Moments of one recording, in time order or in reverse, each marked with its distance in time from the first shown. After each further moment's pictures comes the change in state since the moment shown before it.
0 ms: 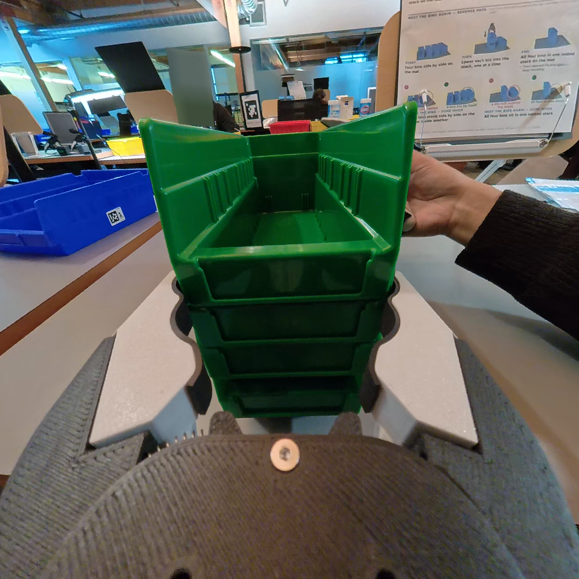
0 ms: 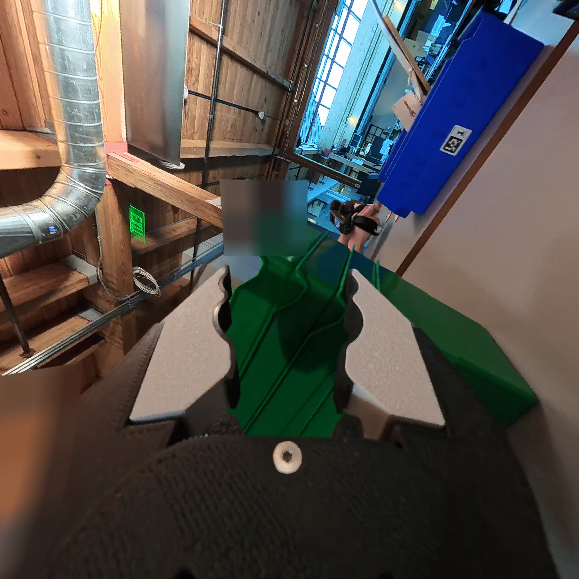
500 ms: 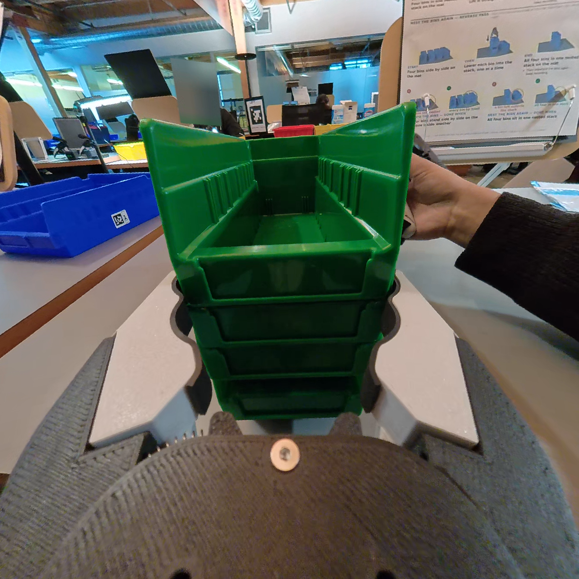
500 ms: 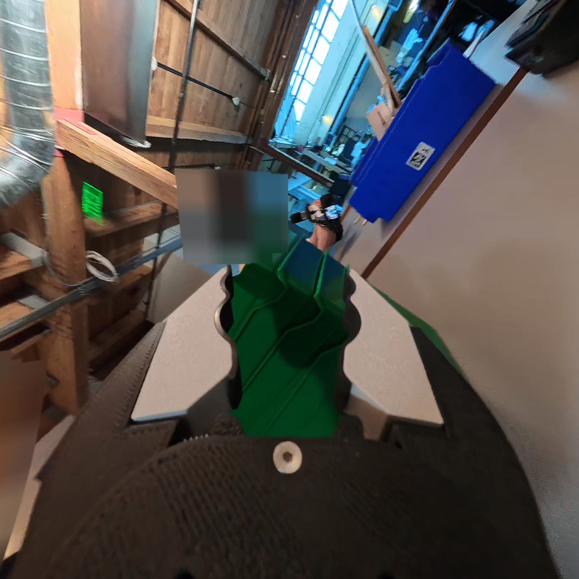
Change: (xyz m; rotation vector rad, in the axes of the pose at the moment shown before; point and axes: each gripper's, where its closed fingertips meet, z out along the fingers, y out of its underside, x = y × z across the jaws) left arm 0.001 -0.001 0.000 0.014 -0.015 0.003; right arm 0.013 -0.006 -0.007 -0.025 0.086 -0.112
